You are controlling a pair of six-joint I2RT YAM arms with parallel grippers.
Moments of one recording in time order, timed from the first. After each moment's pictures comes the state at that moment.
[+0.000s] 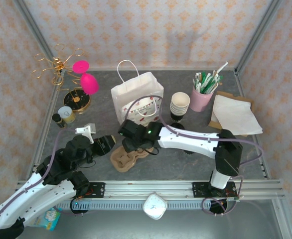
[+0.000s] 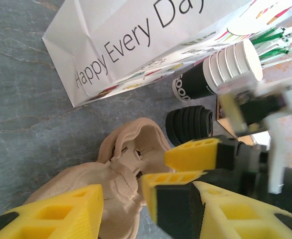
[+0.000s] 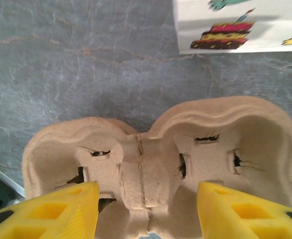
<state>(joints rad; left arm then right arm) -0.75 0.44 0.65 -0.76 -0.16 -1.02 1.18 1.73 1.41 -0.80 0.13 0.64</state>
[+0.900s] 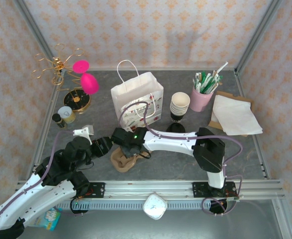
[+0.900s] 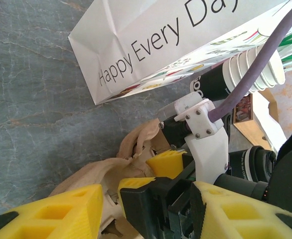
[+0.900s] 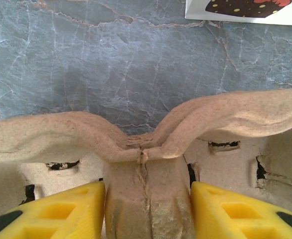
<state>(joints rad) -0.75 0.42 0.65 -0.83 -0.19 -1.03 1.21 1.90 1.47 -0.84 0.19 0.61</state>
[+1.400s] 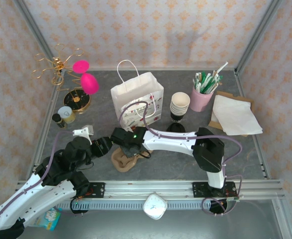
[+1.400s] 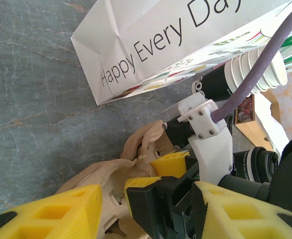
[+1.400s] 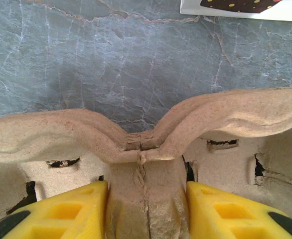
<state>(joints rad) -0.75 0.43 0.65 -0.83 -0.19 -1.03 1.21 1.91 1.49 -0.88 0.19 0.62</state>
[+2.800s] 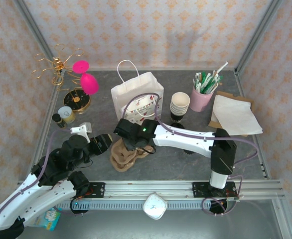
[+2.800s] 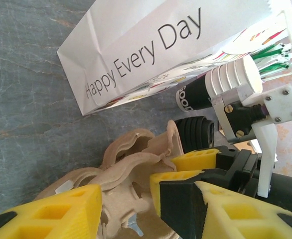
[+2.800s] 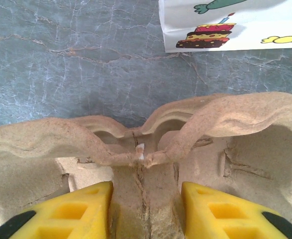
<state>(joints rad) -0.75 0.45 0.72 -0.83 -0.20 -1.03 1.19 1.76 1.54 -0.95 0.19 0.68</state>
